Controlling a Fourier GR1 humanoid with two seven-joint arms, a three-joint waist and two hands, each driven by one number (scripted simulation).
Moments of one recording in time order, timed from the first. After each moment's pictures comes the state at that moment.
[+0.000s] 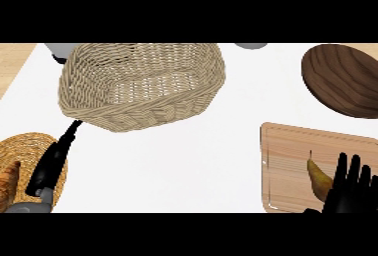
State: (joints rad) left arm -0.02 0.35 -0.04 -1.38 -0.18 0.10 0.24; right arm 0.34 -0.12 0.16 -1.78 1.62 -0.28 0.70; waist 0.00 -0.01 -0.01
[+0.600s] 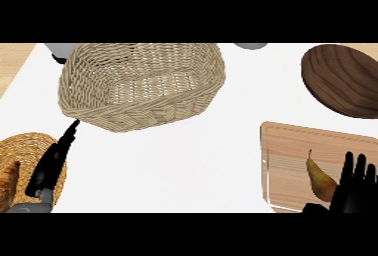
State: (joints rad) left arm -0.02 0.32 -0.01 -1.36 -0.21 0.07 0.22; right arm 0.29 -0.15 0.07 -1.67 1.54 -0.32 0.64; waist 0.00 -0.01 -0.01
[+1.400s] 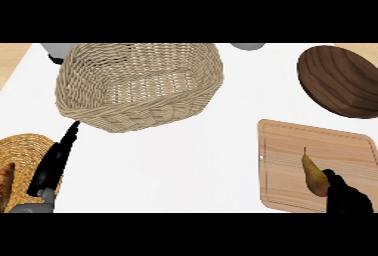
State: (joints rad) left arm -0.02 0.30 0.00 -1.40 -0.24 0.05 0.24; right arm 0.27 -0.19 0.05 -1.56 1.34 -0.20 0.44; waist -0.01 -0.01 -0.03
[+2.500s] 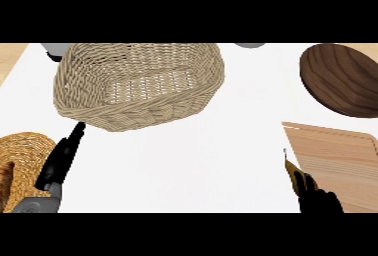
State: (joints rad) left arm -0.06 0.28 -0.01 -1.38 -0.25 0.03 0.24; right arm 0.33 -0.21 0.25 -1.67 1.59 0.07 0.35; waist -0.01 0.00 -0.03
